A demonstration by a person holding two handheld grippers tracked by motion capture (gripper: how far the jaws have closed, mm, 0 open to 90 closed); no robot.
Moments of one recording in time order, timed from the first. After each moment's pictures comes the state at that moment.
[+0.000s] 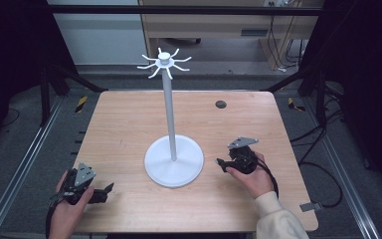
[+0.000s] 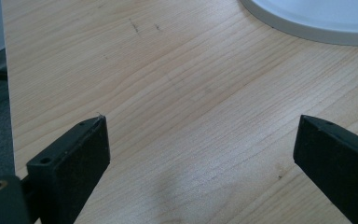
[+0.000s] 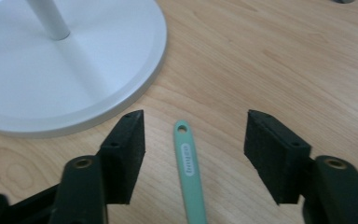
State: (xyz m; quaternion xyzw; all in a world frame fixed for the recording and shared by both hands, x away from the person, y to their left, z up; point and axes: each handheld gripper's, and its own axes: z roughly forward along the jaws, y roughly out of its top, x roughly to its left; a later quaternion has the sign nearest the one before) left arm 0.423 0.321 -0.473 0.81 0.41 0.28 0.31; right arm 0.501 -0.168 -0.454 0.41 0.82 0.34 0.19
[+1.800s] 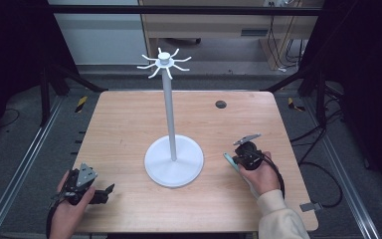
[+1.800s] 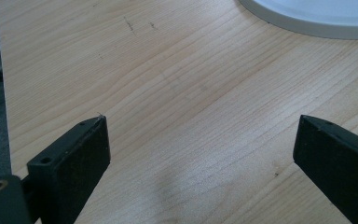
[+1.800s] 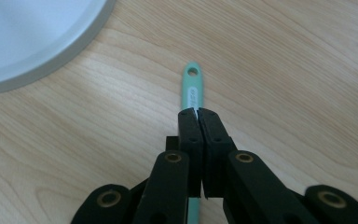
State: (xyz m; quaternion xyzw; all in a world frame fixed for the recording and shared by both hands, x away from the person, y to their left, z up) left arm 0.422 0.318 -0.474 0.82 0.40 0.27 0.31; right arm 0.514 -0.190 -0.456 0.46 0.84 0.25 0.16
